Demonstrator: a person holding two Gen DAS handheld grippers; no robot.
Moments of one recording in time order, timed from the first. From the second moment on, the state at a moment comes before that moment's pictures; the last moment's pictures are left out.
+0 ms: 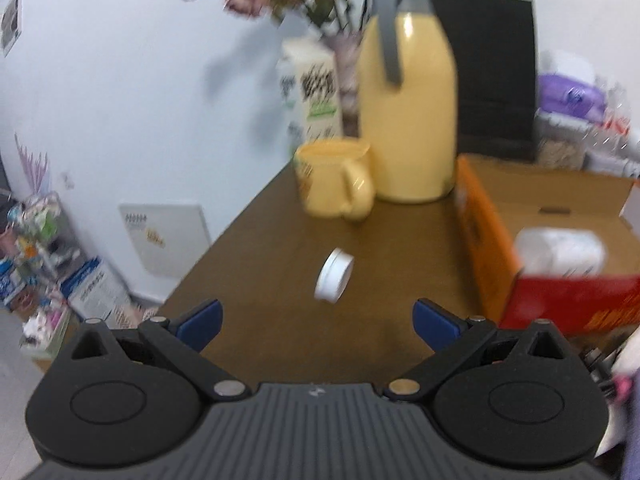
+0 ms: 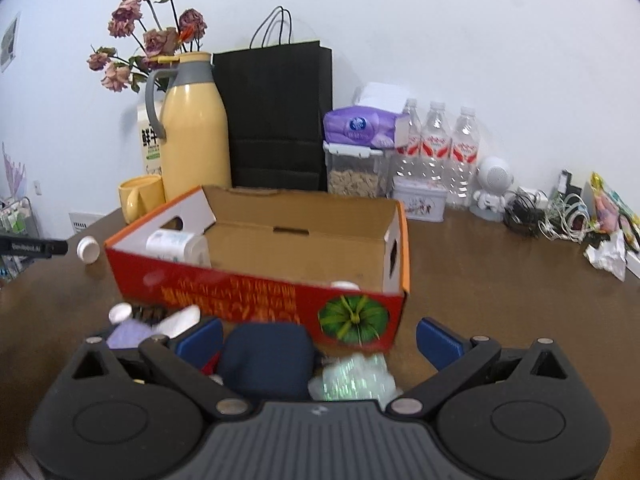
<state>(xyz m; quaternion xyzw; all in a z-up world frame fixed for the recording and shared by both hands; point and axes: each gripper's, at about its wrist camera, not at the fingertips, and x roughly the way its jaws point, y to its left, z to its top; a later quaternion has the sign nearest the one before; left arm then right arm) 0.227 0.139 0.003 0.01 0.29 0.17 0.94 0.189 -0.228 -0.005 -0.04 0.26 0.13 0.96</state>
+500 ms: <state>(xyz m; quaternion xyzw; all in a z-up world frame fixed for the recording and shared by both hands) 0.293 0.170 -0.025 0.01 0.30 0.13 0.94 0.166 -0.240 -0.014 -0.03 0.28 0.07 0.96</state>
